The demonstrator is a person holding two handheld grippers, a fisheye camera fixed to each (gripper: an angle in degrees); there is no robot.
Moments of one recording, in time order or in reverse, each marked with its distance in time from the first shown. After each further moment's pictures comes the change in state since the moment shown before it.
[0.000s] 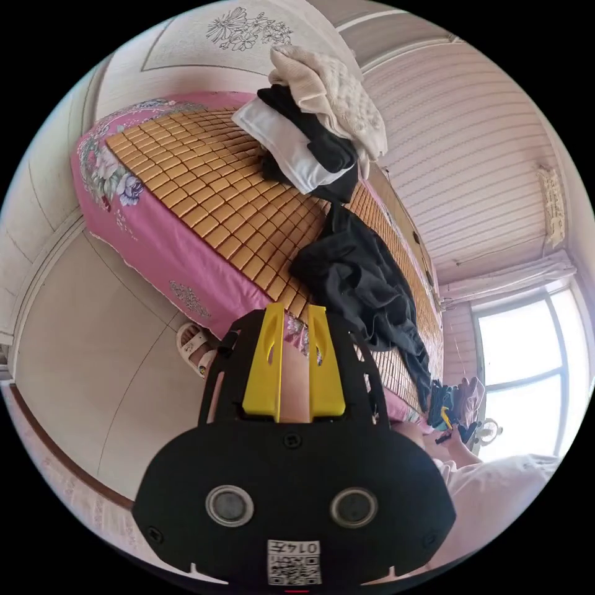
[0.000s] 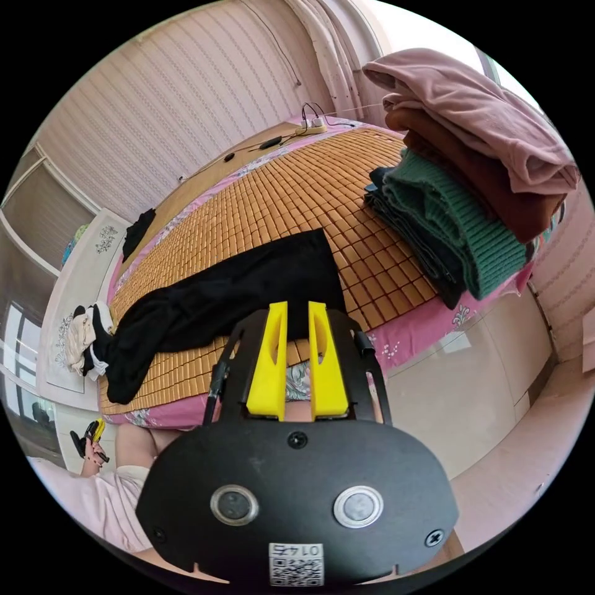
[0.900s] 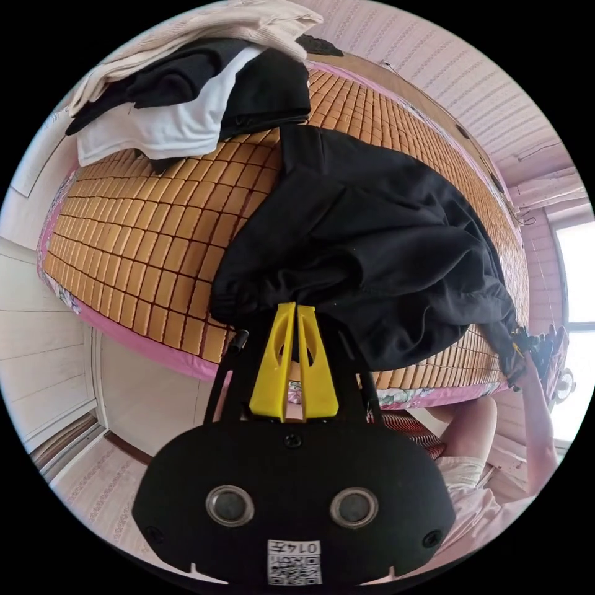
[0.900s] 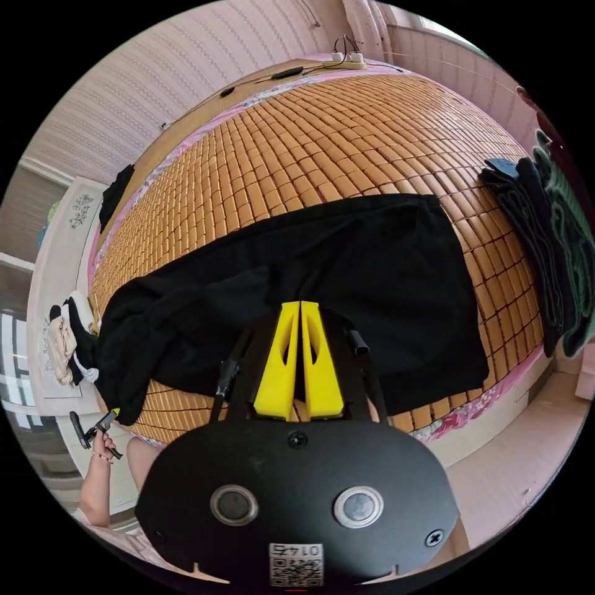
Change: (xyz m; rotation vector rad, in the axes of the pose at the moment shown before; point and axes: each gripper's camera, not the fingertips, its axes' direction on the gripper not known) left arm 0.166 -0.099 0.166 -0.312 -0.404 0.244; right arm -0.088 -0.089 0.134 -0.227 0.039 -0.010
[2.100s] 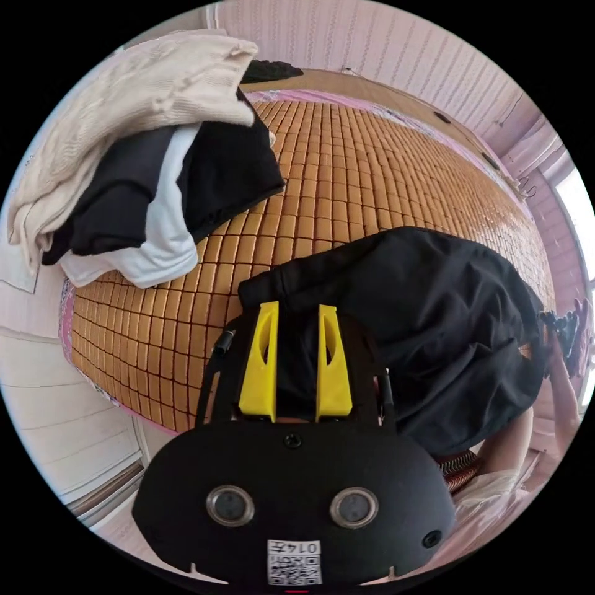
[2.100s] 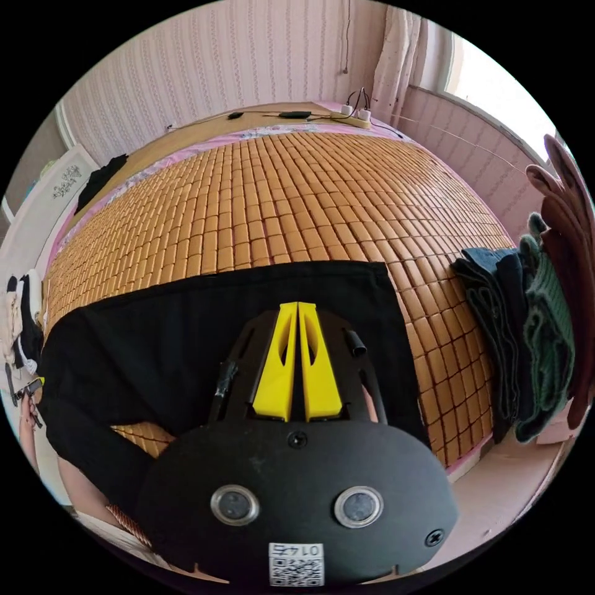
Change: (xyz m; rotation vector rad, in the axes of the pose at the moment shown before) left arm 0.095 -0.099 -0.006 0.055 -0.150 0.169; right arm -0.031 -0.073 0.041 0.183 0.215 -0.191
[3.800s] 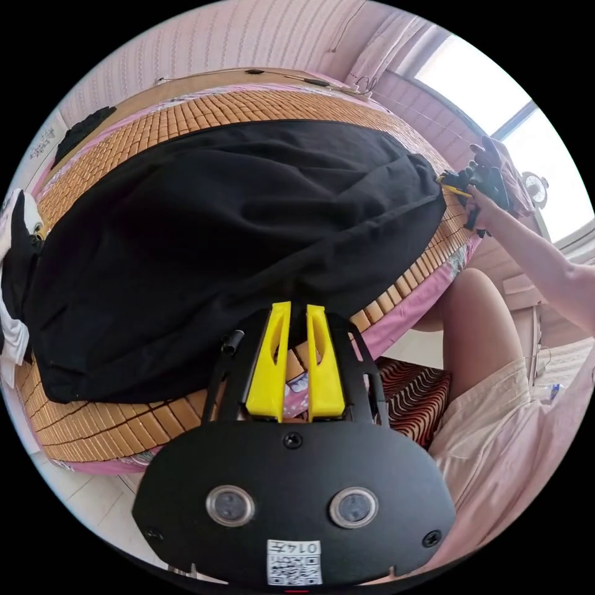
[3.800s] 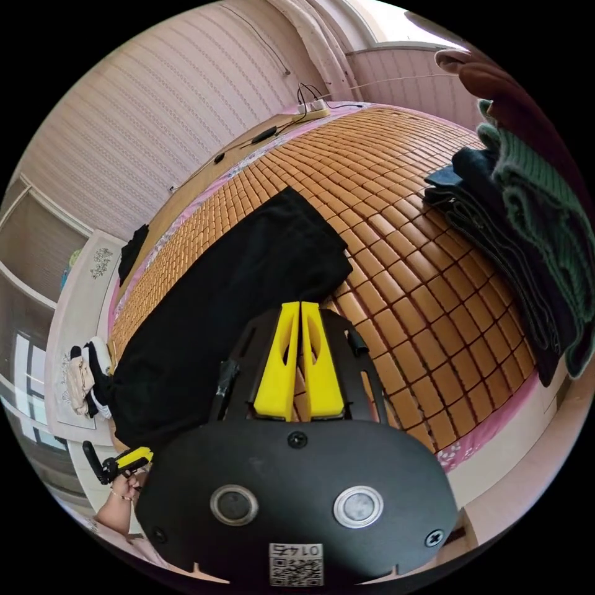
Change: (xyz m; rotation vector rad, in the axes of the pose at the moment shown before) left arm 0.248 0.092 0.029 -0.009 0.310 0.519; right arm 0.152 0.101 -0.007 0.048 -0.306 0.318
